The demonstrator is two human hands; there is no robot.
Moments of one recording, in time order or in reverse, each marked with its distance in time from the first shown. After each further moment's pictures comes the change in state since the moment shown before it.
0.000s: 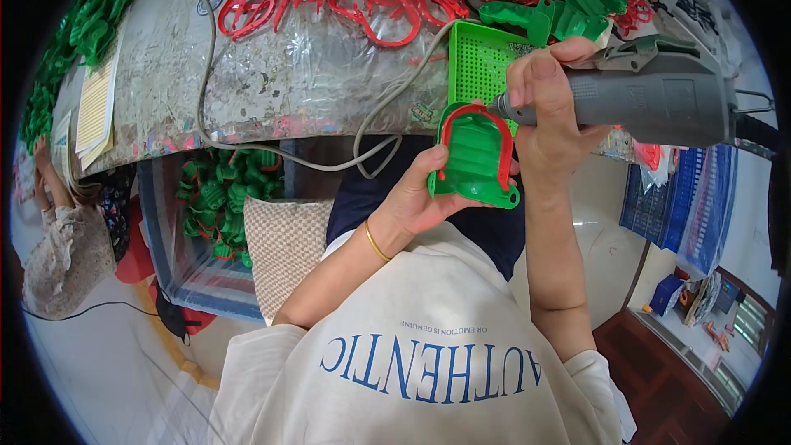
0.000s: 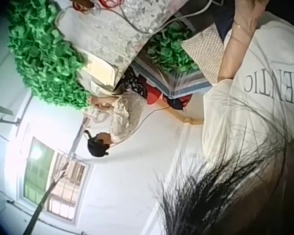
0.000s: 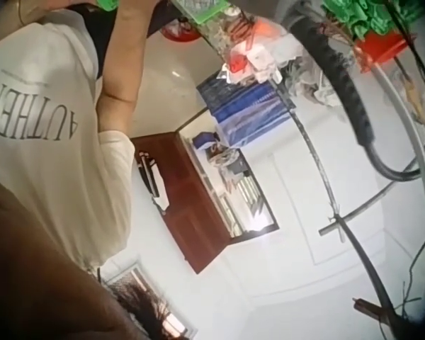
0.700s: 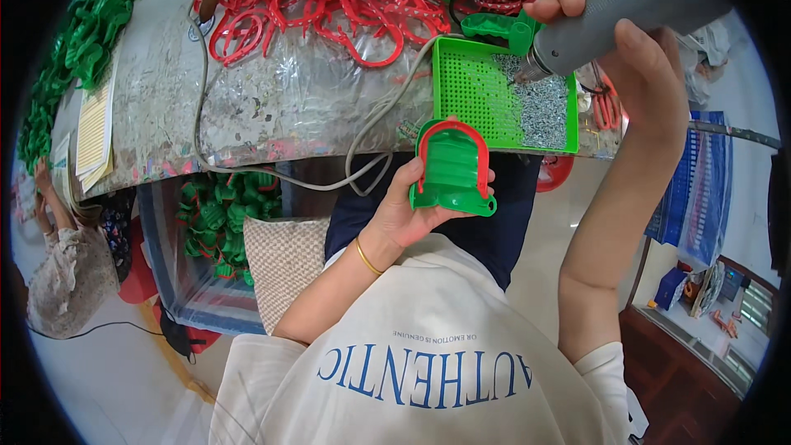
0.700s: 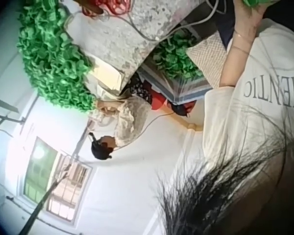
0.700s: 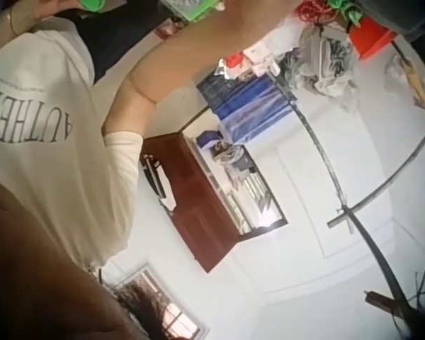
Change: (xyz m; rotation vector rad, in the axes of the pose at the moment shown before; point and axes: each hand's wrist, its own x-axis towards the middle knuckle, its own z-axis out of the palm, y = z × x) left_hand 0.002 -0.003 -0.014 -0.081 0.035 -0.040; right_hand 0.085 -0.063 -0.037 0.115 -0.363 0.186
